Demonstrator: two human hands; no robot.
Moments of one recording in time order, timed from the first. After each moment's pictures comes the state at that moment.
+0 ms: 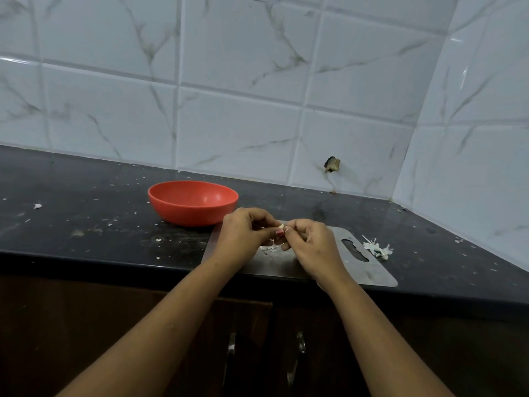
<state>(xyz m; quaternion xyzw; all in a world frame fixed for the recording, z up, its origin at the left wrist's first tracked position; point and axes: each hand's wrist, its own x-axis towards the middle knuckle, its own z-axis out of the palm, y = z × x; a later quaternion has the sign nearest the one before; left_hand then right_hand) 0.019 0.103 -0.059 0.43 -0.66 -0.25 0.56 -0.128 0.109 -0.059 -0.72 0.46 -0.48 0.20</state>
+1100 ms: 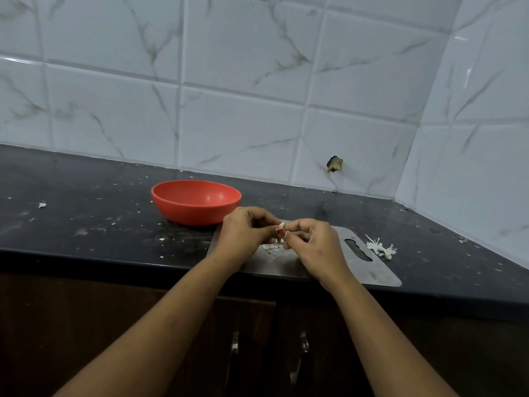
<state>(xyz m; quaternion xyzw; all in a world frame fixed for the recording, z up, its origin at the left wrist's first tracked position) 0.021 0.105 -0.058 0.43 -0.61 -0.33 0.57 -0.129 0.107 -0.061 -0.71 0.46 -0.49 0.20</state>
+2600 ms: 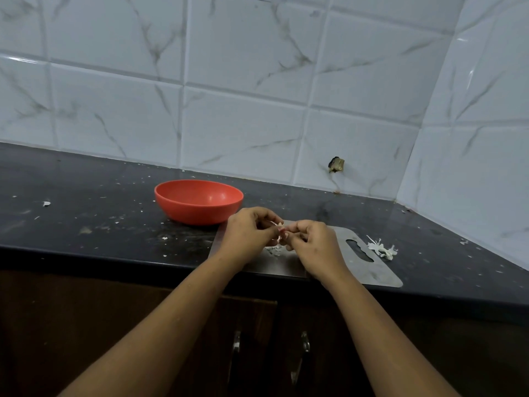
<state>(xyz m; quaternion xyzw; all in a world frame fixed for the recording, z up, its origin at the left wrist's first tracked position) 0.018 0.106 -0.058 0.46 -0.62 -0.31 0.55 -0.128 0.099 -0.064 -0.72 0.48 -0.46 0.18</state>
